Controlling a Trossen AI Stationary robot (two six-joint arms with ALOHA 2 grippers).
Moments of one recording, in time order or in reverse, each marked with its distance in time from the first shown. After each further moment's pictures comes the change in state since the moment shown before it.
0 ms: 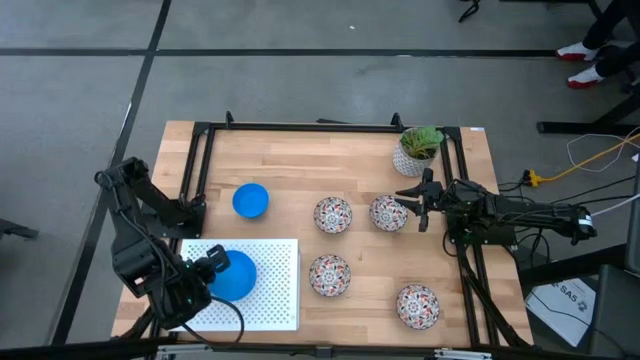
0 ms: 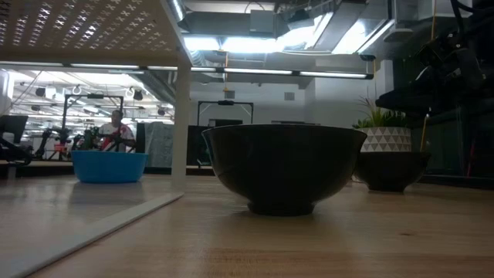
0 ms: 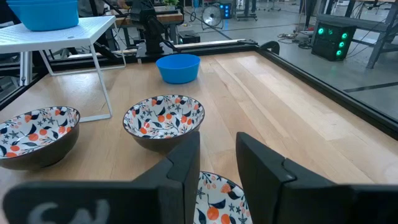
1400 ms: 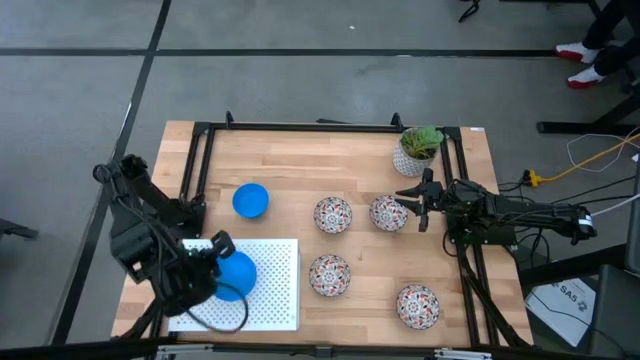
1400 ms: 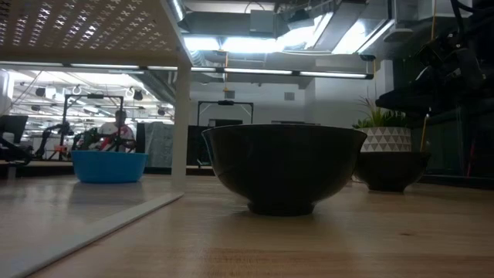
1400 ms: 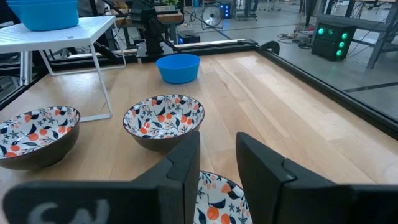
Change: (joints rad) left arm 0.064 -0.033 0.064 -0.001 -0.125 0.030; right arm 0.000 0.000 0.000 0.000 0.000 0.000
